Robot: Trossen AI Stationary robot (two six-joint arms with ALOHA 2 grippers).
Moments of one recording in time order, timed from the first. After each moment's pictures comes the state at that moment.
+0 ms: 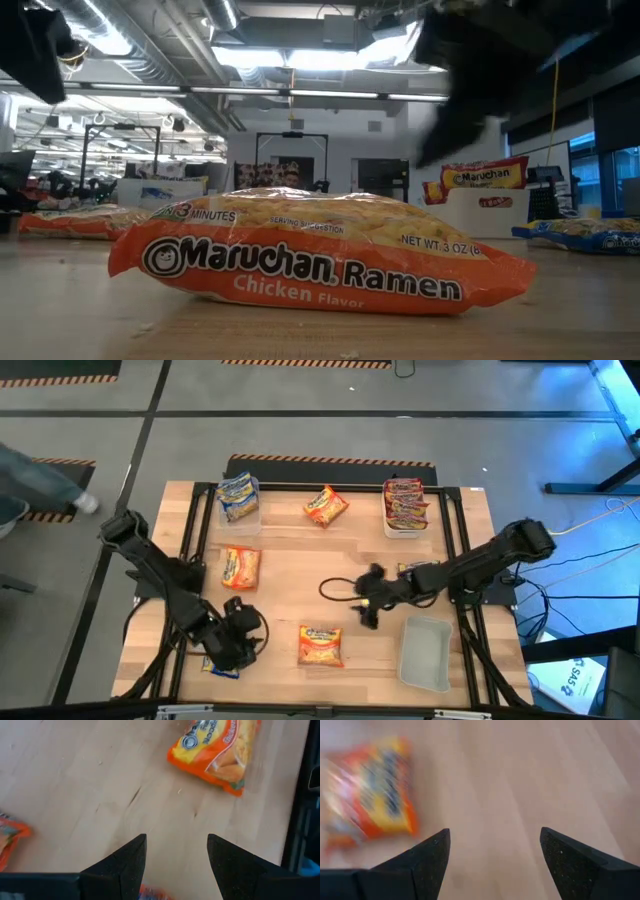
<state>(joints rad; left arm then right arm) -0.79 1.43 0.97 -0.68 -0.48 -1.15 0.30 1.51 0.83 -0.20 0.24 0.45</state>
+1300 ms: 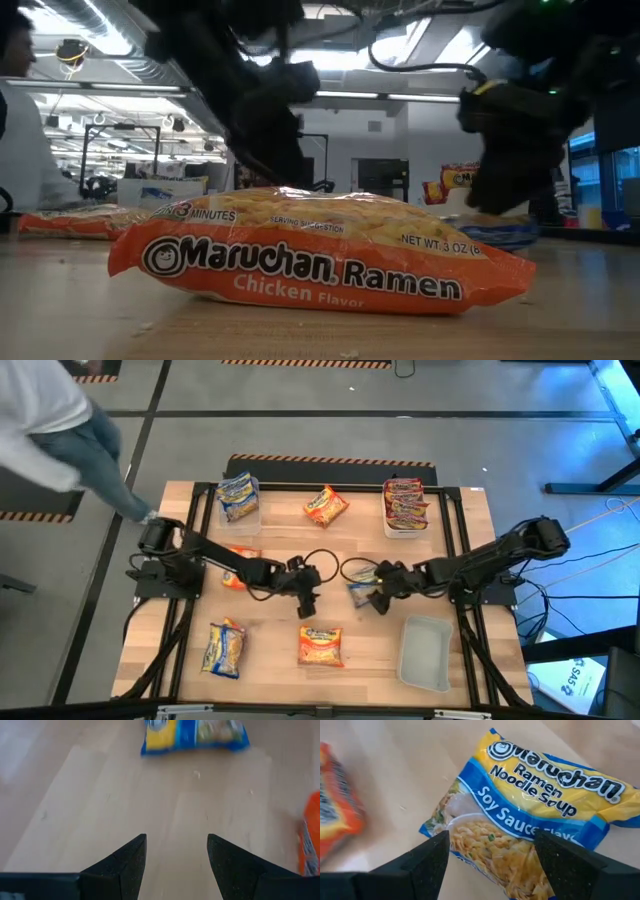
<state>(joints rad) -0.15 1.75 0.97 -0.09 -0.27 -0.36 0.22 1.38 0.53 -0.14 0.18 0.83</state>
